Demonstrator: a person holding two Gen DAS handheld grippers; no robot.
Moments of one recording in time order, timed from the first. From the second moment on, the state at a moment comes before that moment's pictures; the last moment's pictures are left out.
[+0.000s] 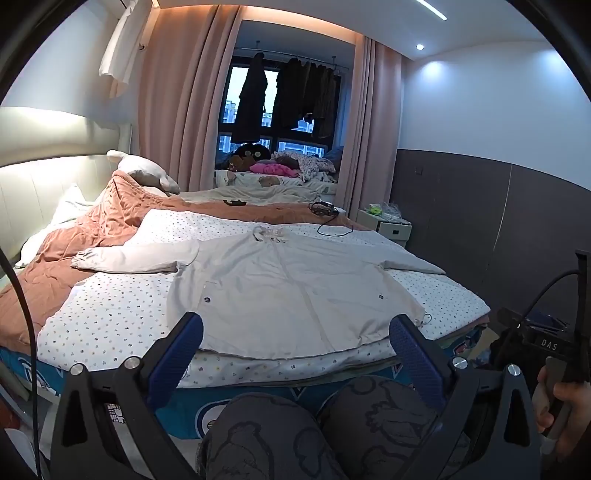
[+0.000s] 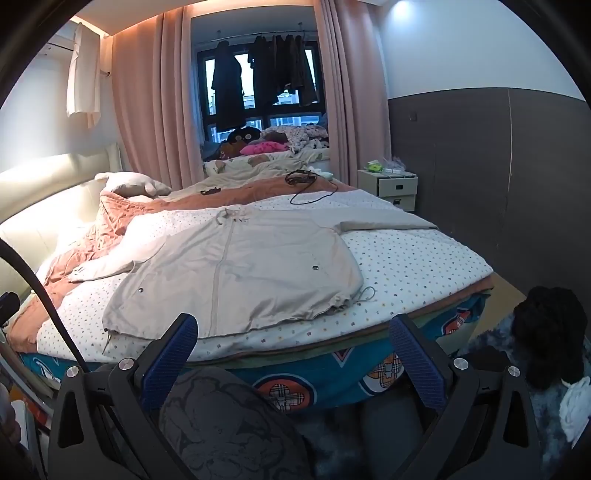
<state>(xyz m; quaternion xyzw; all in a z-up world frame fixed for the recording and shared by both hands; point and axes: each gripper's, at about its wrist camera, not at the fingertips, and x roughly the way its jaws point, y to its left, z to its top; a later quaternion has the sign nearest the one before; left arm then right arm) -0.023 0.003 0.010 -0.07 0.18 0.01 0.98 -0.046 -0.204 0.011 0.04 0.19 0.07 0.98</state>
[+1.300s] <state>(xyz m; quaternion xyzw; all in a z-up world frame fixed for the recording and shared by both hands) -0.030 -0.002 0.013 -0.06 0.18 0.01 0.98 -0.056 -0.212 0.014 0.05 0.17 0.07 0.98</state>
